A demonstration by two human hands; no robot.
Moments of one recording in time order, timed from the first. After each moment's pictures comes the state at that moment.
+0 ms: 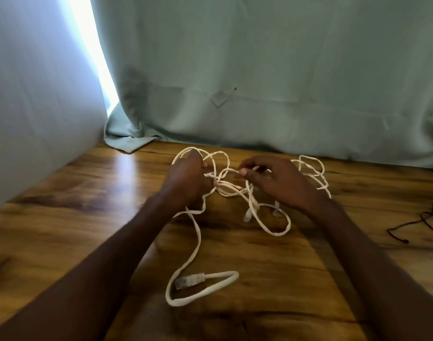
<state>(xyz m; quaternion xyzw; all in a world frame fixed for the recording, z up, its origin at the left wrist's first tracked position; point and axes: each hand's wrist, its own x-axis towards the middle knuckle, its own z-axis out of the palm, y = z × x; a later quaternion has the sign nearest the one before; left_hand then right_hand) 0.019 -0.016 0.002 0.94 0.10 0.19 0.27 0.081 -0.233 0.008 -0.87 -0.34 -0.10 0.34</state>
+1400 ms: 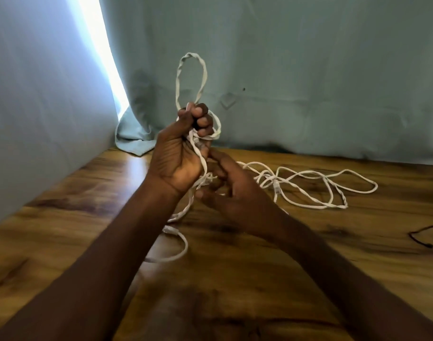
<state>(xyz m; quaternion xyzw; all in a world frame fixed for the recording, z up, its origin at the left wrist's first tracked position) 0.005 -0.006 0.050 0.27 -0.23 0.10 0.93 0.007 -0.162 0.000 -0.72 -0.45 0.01 0.53</state>
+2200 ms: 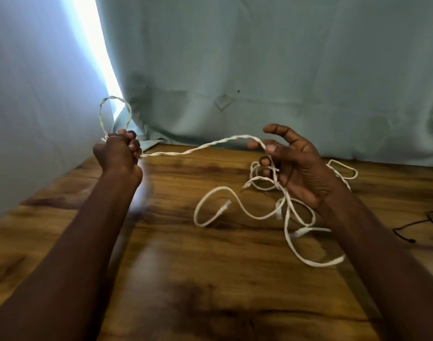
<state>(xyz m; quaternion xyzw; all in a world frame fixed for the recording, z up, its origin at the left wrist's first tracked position) 0.018 0.094 0.021 0.39 0.17 0.43 0.80 0.065 -0.242 0.035 -0.51 -0.31 0.16 0.78</state>
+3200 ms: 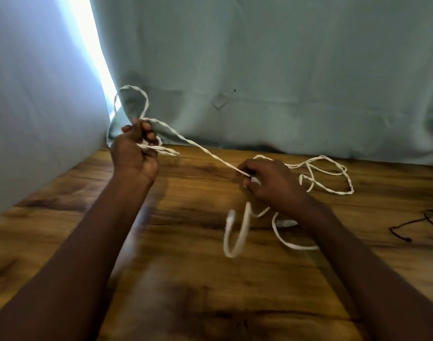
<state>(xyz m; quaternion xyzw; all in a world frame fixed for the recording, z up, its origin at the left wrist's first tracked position) 0.019 0.057 0.031 0.27 -0.01 0.33 0.90 0.080 -0.220 0.001 -0.89 -0.37 -0.15 0.24</state>
